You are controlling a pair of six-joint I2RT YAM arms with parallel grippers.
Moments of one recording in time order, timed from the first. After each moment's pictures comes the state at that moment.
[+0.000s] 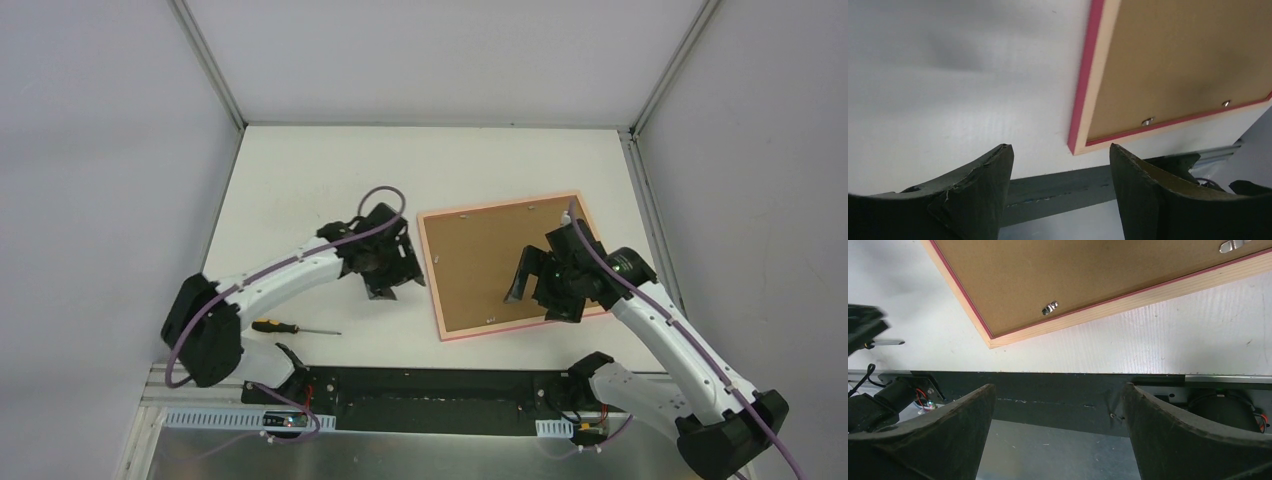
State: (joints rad) left arm -0.70 1.32 0.99 -0.78 0.03 -1.08; right arm 0.54 0.95 0.94 -1.16 -0.07 0.82
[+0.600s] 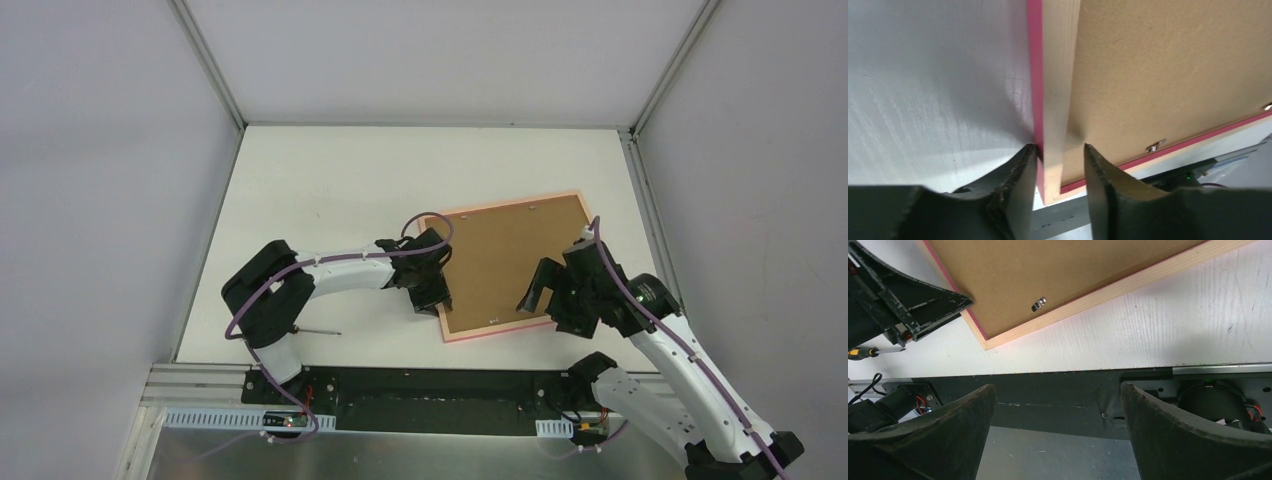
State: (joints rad) left arm -0.91 1.71 1.00 -0.42 0.11 -1.21; right arm 0.54 0.76 0.88 -1.22 -0.01 0.86
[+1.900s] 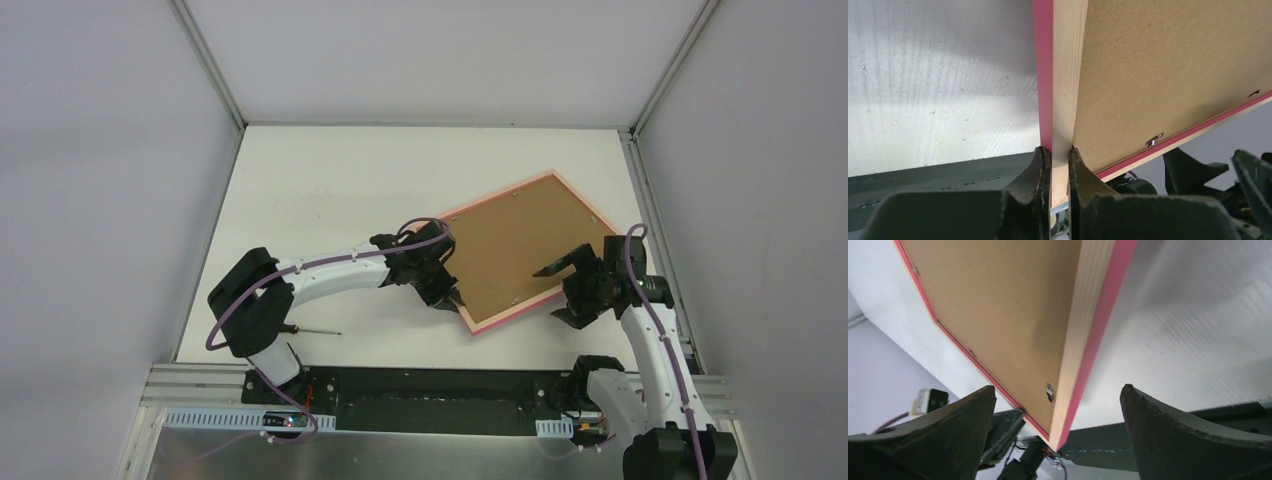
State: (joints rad) left arm -0.94 1.63 1.06 -0.48 0.18 -1.57; right arm 0.00 0.81 0.68 -0.98 -0.27 1.01
